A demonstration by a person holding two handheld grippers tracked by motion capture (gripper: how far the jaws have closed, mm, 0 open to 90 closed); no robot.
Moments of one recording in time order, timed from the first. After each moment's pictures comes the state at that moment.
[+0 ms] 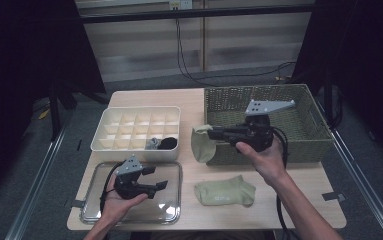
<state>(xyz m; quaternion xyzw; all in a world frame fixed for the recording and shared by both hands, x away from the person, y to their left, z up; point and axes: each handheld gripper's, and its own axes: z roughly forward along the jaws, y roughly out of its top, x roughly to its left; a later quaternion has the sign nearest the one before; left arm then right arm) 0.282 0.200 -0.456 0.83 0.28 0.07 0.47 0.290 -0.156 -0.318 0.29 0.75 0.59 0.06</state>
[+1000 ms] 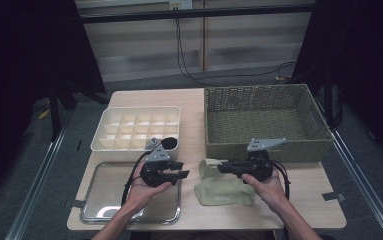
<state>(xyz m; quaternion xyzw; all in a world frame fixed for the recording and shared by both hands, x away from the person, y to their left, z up) 0.308 0.134 -0.458 0.85 0.25 0.04 0.46 0.275 -0.182 -0.437 0.34 0.77 0.54 -0.01</state>
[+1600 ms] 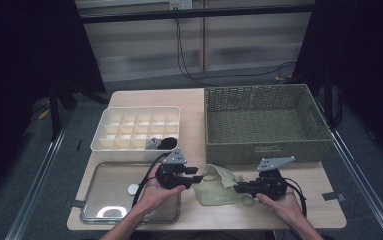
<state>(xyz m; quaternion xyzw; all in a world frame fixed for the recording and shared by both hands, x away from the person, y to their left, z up) 0.301 0.096 -0.465 0.87 0.21 0.01 0.44 0.243 -0.215 -0.478 0.37 0.81 0.45 -0.01</state>
